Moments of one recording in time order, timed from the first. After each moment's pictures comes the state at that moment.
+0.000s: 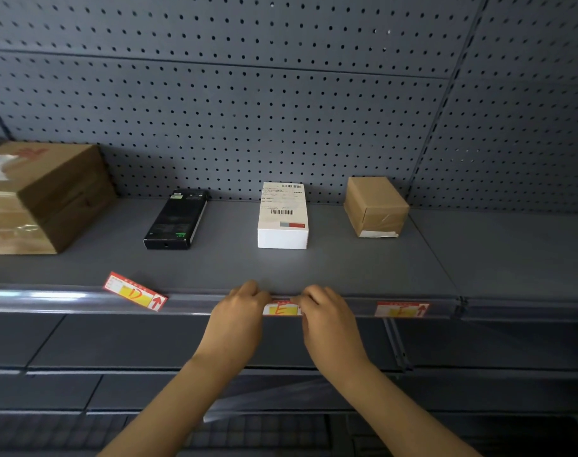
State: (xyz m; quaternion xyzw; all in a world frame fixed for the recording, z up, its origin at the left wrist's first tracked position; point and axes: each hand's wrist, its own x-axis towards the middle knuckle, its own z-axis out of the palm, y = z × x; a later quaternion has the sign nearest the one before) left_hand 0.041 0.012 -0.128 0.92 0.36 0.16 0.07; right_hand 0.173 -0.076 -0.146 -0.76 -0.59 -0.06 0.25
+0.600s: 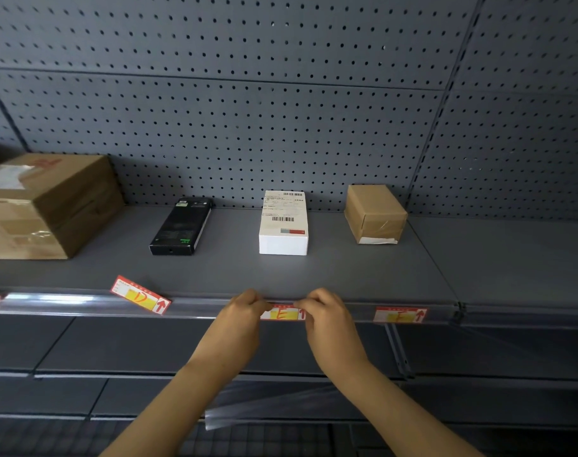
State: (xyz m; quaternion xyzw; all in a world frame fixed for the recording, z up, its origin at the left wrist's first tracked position) left_hand 0.032 0.011 -0.135 0.92 0.32 0.21 0.11; right_hand 0.175 -0.080 -0.139 -0.76 -0.58 -0.01 0.29
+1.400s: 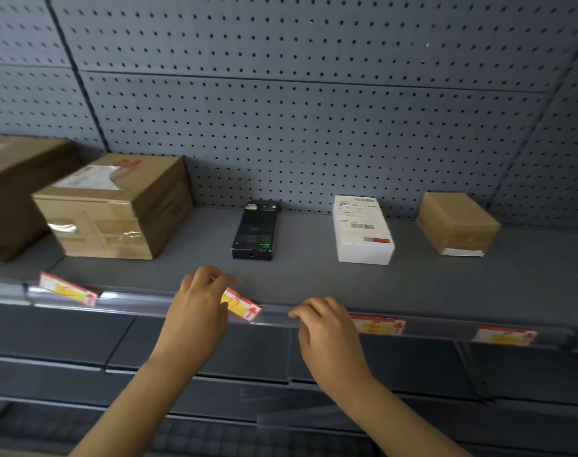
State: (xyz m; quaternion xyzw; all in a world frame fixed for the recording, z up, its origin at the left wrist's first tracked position) left_hand -0.116 0.105 -0.108 0.86 0.44 0.24 0.04; right_hand 0.057 -0.004 -0.140 -0.71 -0.63 -0.07 0.31
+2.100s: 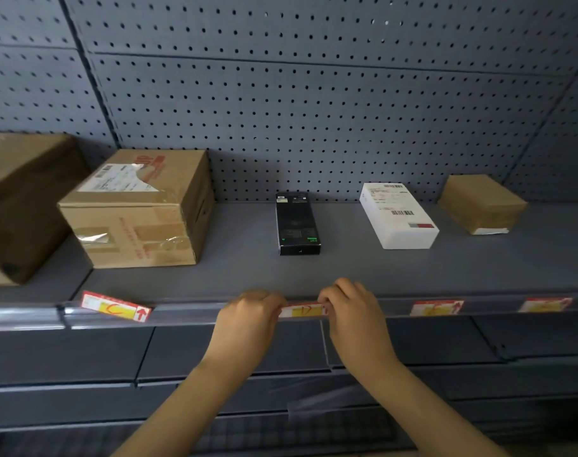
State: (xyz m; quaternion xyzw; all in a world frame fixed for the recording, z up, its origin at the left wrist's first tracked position) left_hand -0.170 0.157 -0.127 0.92 0.30 0.22 0.11; right_hand -0.021 0.053 -0.135 -0.79 -0.55 -0.08 0.25
